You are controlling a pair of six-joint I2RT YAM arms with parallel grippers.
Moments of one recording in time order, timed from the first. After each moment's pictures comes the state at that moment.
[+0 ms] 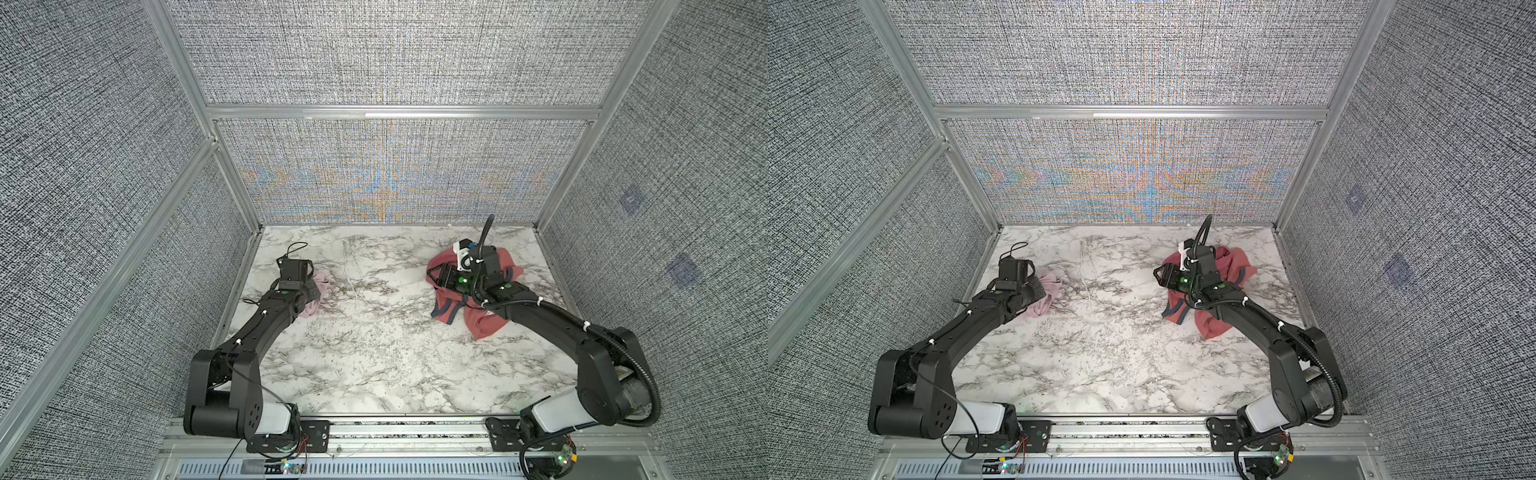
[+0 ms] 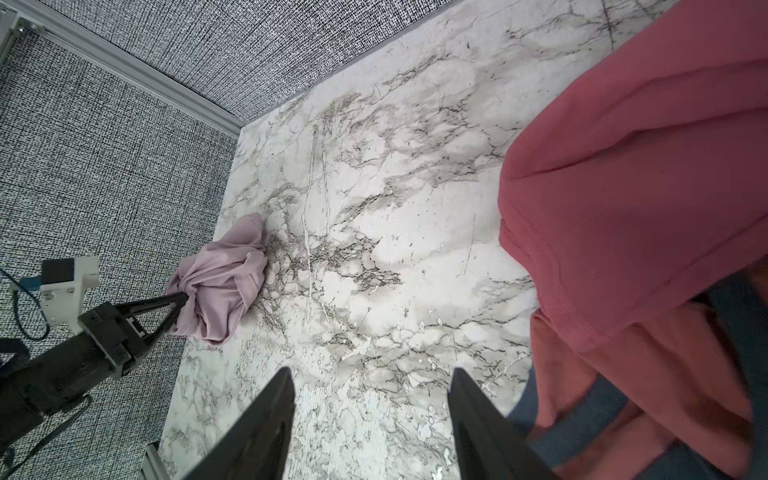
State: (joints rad) left arm -0.10 1.42 0.85 -0.30 -0.15 -0.54; right arm 0.41 1.49 0.98 -0.06 -0.28 0.65
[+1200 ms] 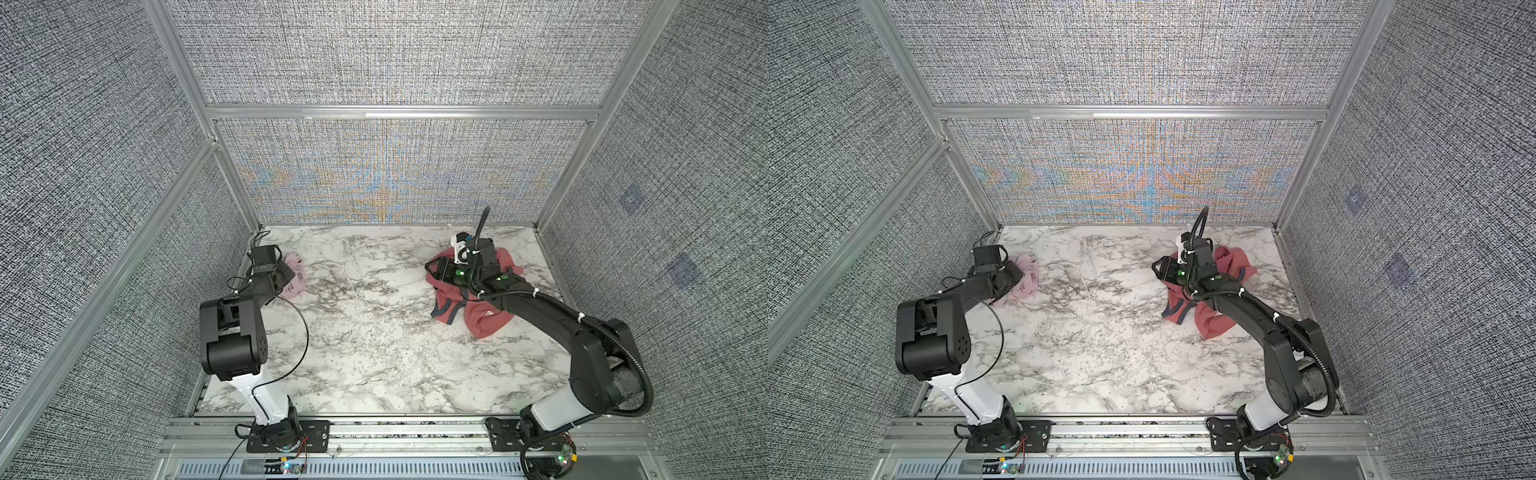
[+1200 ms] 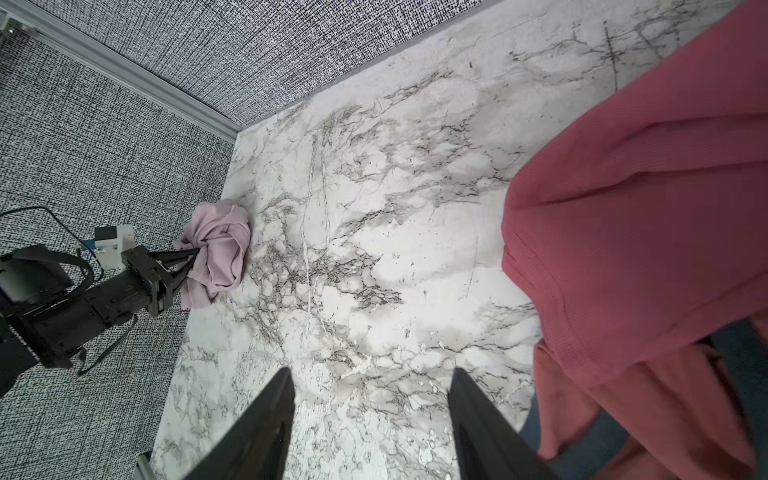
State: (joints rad) left arm 0.17 1.80 1.08 -0.11 0.03 -0.57; right arm 0.40 1.56 1.08 -0.10 -0.27 0.62
